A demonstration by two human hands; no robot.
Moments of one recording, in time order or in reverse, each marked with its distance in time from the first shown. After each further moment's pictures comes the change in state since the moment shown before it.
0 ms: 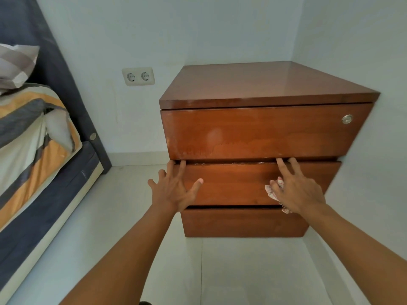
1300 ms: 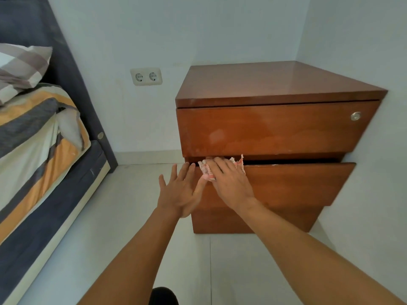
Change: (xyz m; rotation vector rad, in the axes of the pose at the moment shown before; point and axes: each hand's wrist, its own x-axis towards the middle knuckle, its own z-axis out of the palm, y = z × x) left_hand -0.029 -0.018 -0.016 -0.133 -0.121 0.113; right_hand -0.003 -0.170 0.043 0.090 0.359 -0.555
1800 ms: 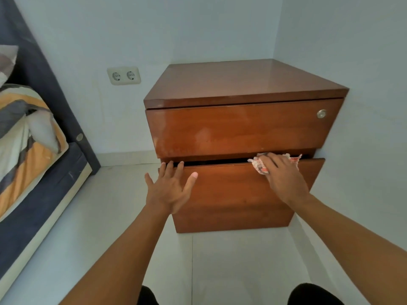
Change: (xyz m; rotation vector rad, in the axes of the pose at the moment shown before) left_hand 0.013 0.039 0.010 0.082 0.035 -0.037; right_hand -0.081 0.187 -0.050 -0.124 0.039 0.153
